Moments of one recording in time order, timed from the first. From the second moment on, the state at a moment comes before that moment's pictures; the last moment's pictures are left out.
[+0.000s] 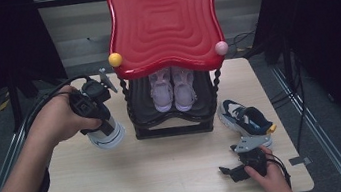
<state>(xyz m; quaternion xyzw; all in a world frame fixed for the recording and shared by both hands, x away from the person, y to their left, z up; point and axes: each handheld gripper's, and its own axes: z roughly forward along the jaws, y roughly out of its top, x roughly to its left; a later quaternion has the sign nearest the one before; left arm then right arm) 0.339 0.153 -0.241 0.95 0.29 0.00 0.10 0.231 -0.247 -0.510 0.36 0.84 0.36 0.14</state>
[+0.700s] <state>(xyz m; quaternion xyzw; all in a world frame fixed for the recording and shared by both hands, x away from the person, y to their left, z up) 0.336 0.137 -0.191 0.96 0.27 0.03 0.11 0.231 -0.247 -0.510 0.36 0.84 0.36 0.14</state>
